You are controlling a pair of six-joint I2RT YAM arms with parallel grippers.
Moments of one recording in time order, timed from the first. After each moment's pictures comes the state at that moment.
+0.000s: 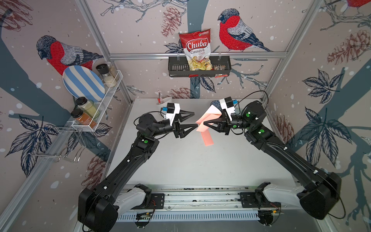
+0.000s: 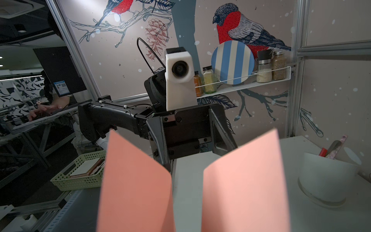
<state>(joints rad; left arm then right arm) -0.42 1.11 0.92 0.44 0.98 -0.26 0.60 1.24 1.13 0.21 -1.03 0.23</state>
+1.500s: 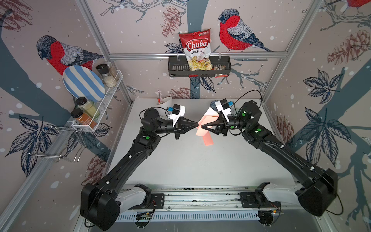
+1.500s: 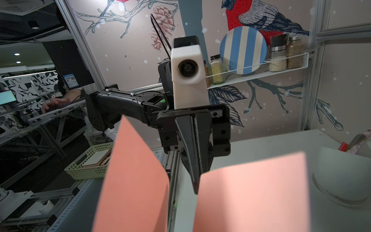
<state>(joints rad) -0.42 1.16 0.97 0.30 1.13 -0.18 0.62 1.28 1.13 0.18 -1.07 0.21</state>
